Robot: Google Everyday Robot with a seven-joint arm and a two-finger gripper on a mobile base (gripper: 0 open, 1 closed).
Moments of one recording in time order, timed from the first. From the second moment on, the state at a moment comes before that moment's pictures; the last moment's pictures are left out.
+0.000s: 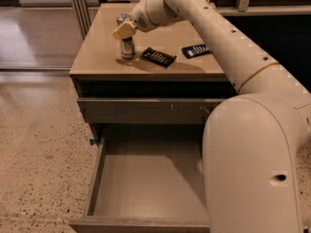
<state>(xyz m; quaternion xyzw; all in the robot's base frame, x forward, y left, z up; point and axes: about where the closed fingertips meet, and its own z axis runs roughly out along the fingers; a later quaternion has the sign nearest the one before) 0.824 0.091 0.912 -0.50 0.71 0.18 0.47</state>
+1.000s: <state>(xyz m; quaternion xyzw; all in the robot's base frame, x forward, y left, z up) 0.750 0.050 0.970 -0.48 0.68 0.25 0.49</state>
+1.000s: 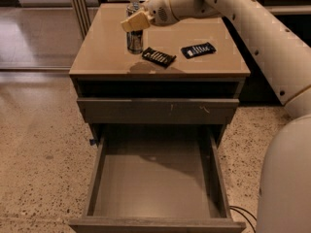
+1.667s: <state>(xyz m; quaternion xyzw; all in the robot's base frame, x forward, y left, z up) 0.678 0.030 0.984 -0.53 0.68 0.24 0.44</state>
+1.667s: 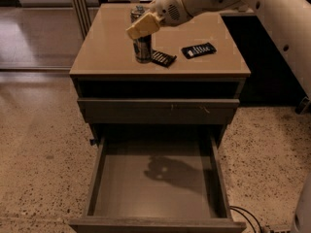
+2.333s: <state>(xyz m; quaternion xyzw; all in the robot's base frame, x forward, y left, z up) 0.668 0.032 0.976 -0.53 0.68 0.23 0.44</state>
